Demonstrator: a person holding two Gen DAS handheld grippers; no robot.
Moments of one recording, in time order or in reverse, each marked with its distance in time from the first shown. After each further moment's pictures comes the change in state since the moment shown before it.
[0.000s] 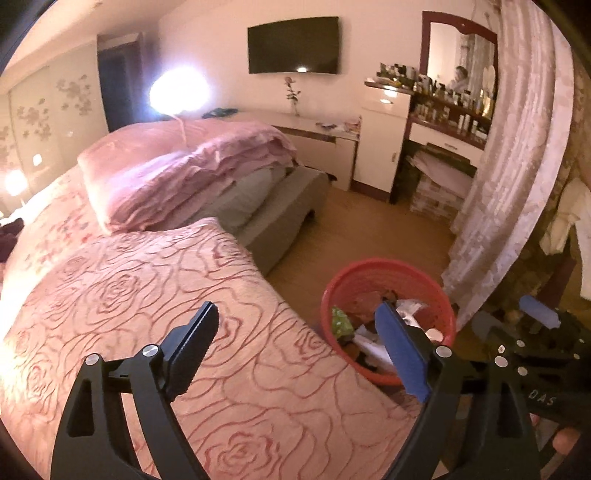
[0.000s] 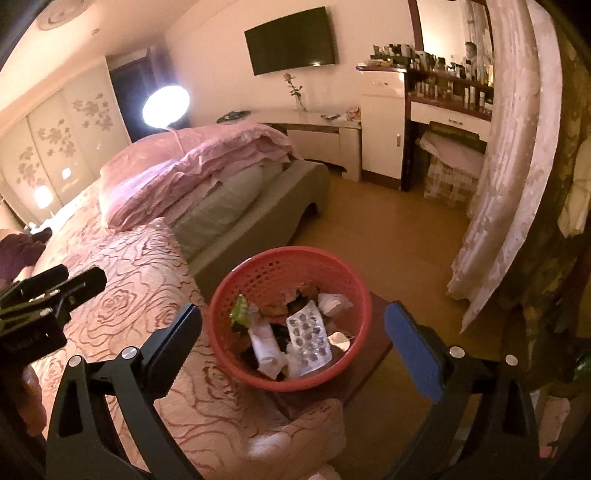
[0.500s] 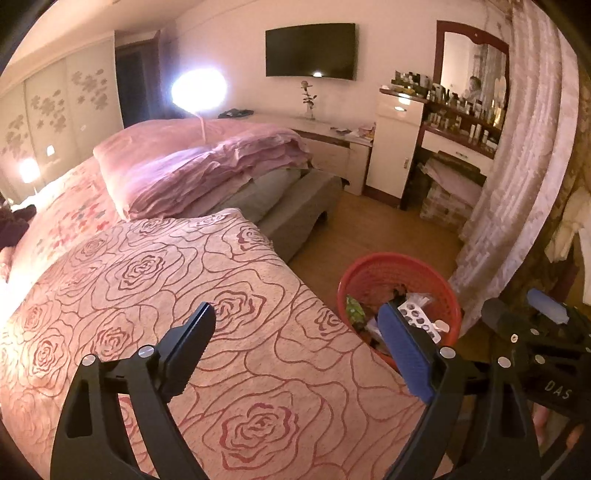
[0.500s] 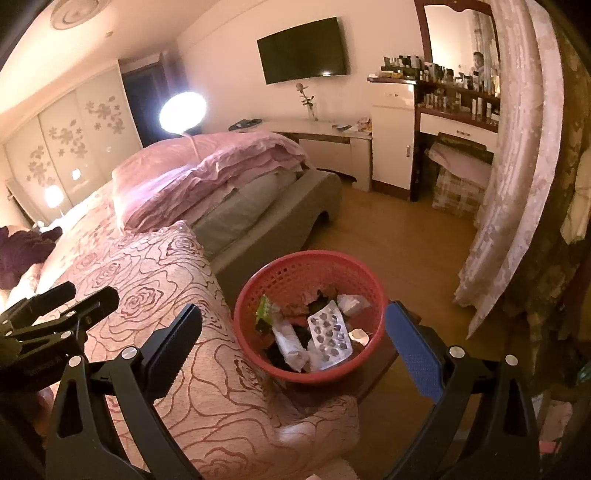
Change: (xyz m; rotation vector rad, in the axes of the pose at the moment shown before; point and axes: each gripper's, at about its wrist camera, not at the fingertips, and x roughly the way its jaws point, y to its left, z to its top) left arm -0.022 0.015 -0.019 -0.049 -0.016 0.031; right arm -0.021 0.021 -0.008 -0.015 -0.039 0.026
